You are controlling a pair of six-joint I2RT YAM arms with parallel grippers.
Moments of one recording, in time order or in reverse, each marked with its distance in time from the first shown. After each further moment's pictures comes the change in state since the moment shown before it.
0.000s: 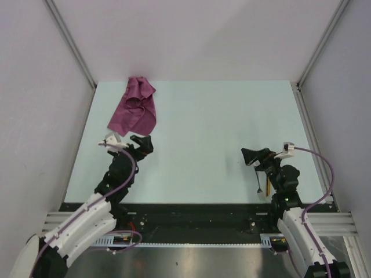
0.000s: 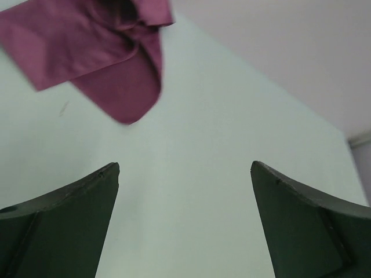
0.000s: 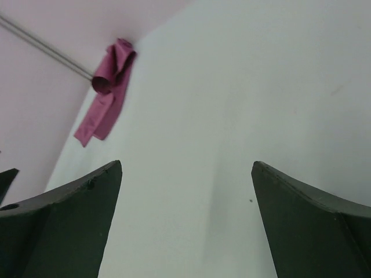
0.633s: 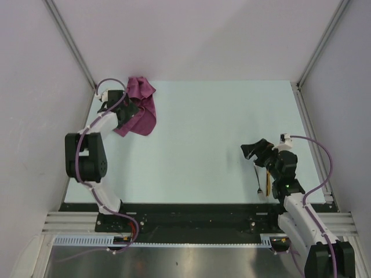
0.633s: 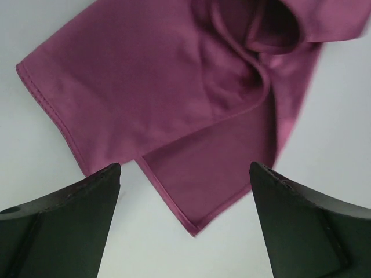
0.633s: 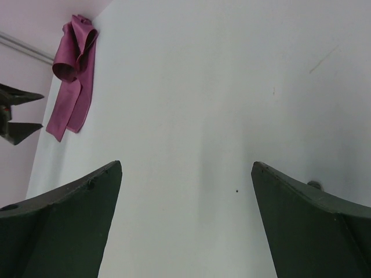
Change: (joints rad) left arm 0.536 1.211 1.006 -0.545 0.305 -0.076; right arm -0.013 0.255 0.178 -0.185 0.037 -0.031
